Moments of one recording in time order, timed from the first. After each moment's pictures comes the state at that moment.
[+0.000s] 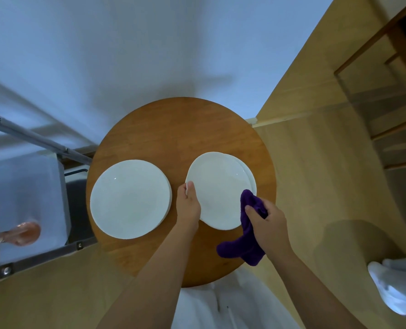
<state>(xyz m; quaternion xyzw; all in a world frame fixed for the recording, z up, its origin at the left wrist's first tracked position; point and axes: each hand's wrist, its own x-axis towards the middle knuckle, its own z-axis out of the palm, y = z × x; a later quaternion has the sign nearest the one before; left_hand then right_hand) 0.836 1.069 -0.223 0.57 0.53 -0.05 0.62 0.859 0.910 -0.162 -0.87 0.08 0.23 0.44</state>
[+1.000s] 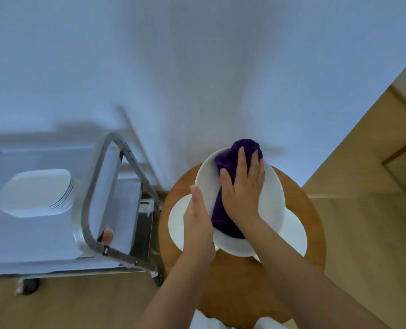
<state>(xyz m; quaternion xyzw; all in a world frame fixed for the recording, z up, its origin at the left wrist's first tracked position) 0.730 1.131 -0.018 0.45 0.49 0.18 0.73 0.825 1.110 -0.043 -0.89 -0.24 -0.01 0.38</state>
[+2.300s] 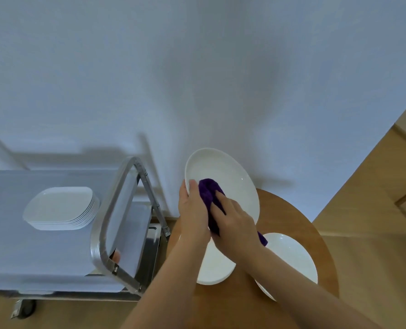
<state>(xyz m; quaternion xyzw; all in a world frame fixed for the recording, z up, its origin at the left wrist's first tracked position) 0.749 1.182 0.008 0.43 0.46 0.30 0.72 0.792 1.101 -0.020 -0.79 -0.54 -0.11 0.26</state>
